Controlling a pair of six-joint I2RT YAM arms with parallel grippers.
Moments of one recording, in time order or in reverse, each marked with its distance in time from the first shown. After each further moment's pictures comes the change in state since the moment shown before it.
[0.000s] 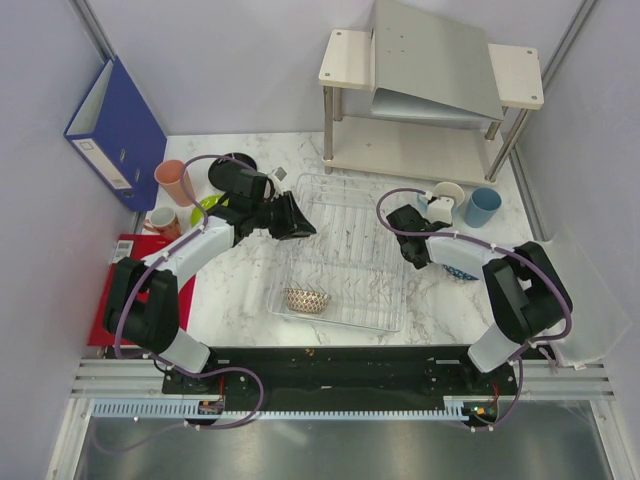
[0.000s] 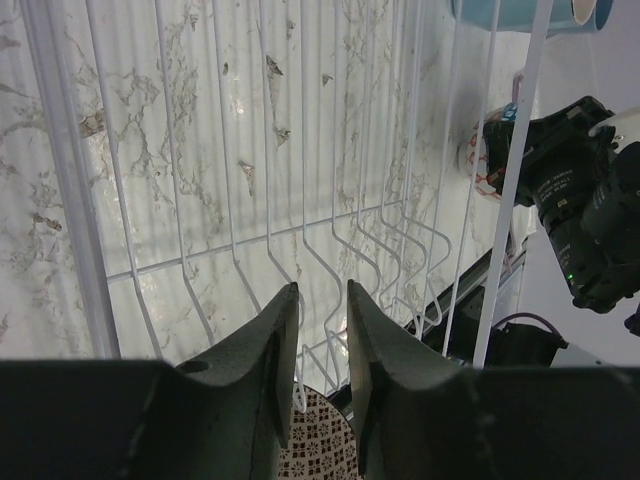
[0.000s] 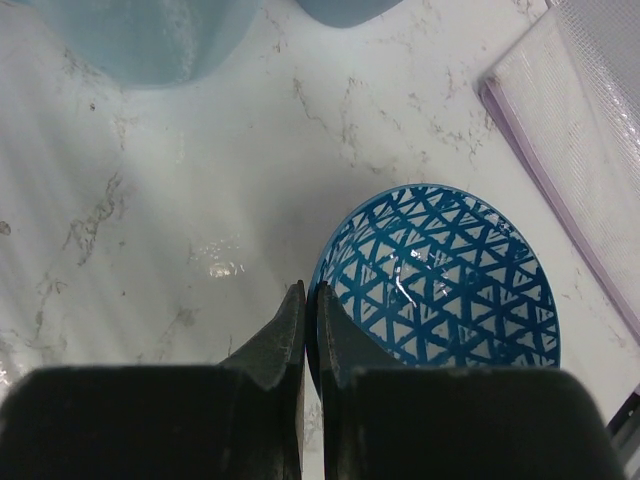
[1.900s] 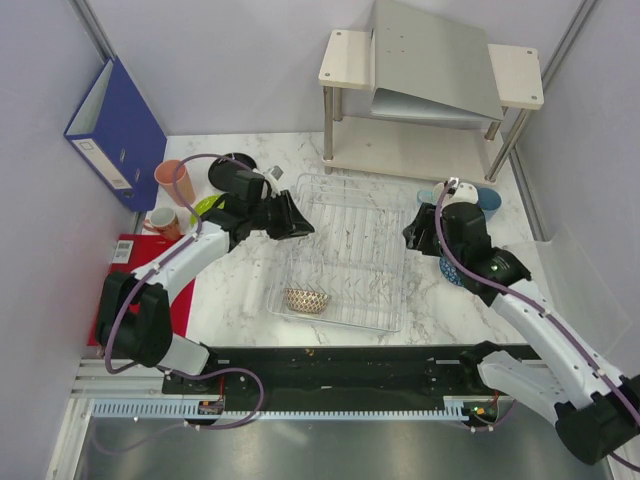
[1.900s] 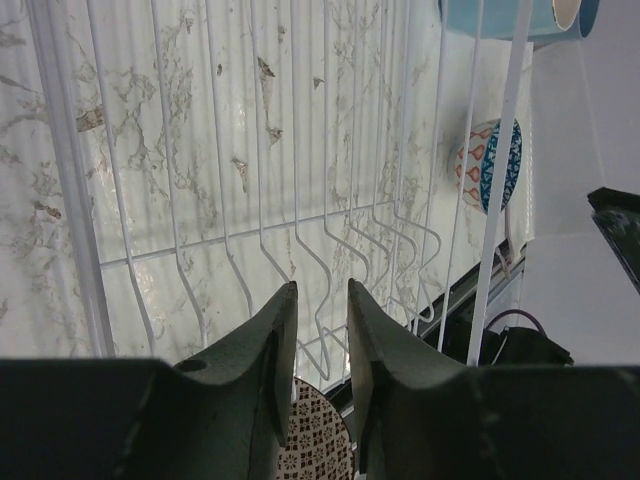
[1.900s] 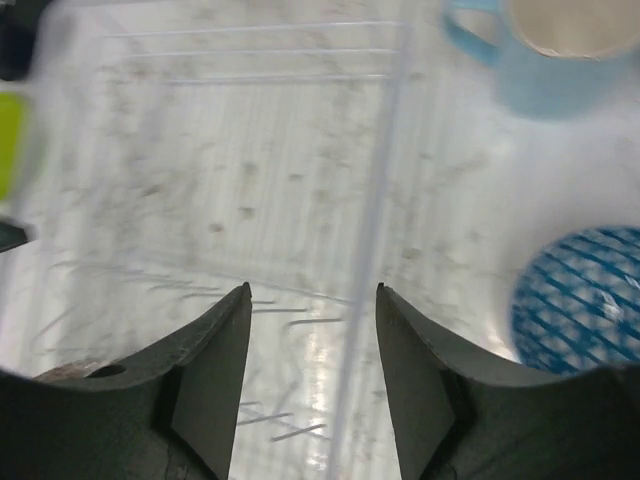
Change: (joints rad) left arm -0.012 -0.053 -0.024 0.005 -0.032 -0.021; right arm -0.012 -0.623 -0.038 0.008 -0.611 -0.171
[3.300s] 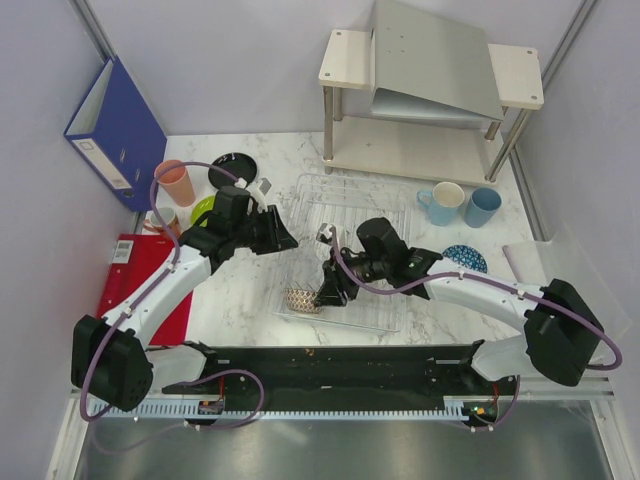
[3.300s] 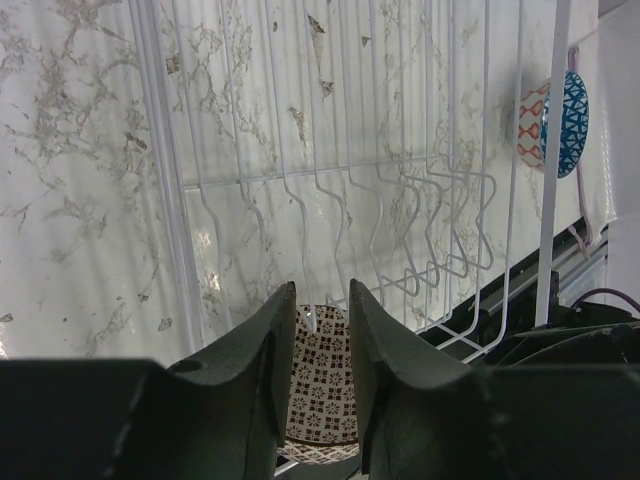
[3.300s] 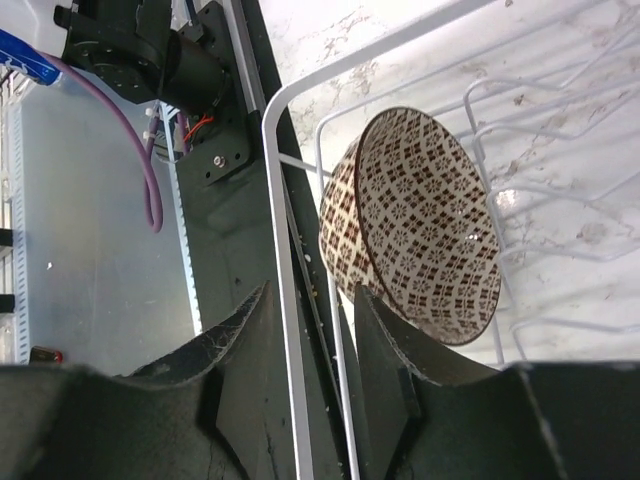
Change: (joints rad) left arm -0.007 -0.266 -0.105 -0.159 -0.120 0.159; right arm 0.390 0.367 -0.018 0.443 -0.955 -0.309
